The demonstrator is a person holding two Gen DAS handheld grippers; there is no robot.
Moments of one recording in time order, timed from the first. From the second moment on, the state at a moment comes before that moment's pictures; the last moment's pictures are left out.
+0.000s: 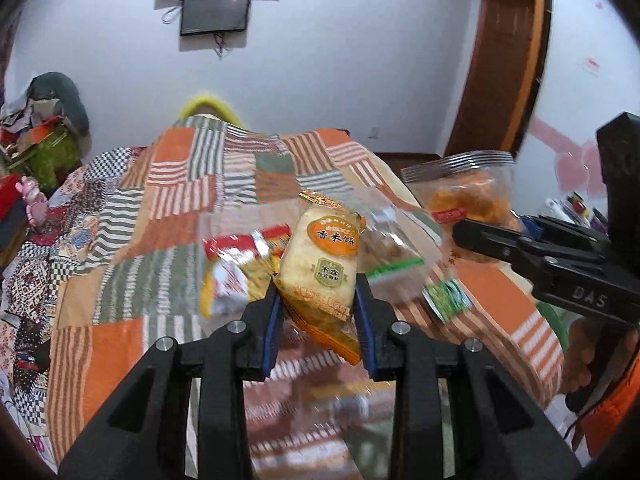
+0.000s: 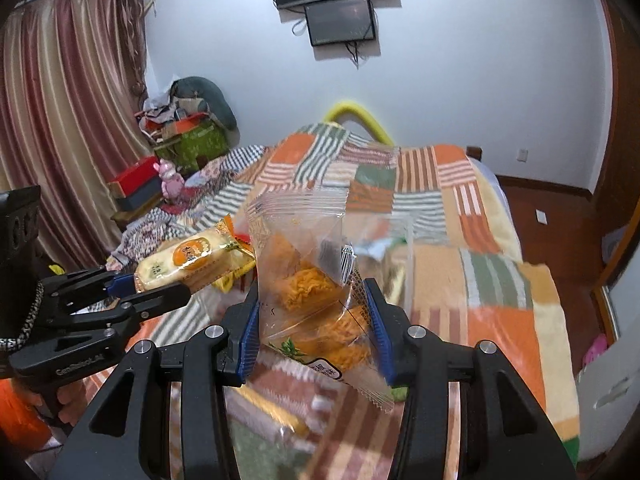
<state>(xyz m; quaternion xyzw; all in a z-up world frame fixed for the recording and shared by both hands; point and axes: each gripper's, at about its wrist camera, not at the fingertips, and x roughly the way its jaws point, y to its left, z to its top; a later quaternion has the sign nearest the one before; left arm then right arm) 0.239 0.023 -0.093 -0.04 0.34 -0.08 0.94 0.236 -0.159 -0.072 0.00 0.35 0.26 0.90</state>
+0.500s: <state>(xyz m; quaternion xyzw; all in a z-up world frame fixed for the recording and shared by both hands) 0.313 0.048 -0.111 -0.06 0.35 -0.04 0.93 0.289 -0.119 -0.091 0.00 0.36 0.25 0.90</state>
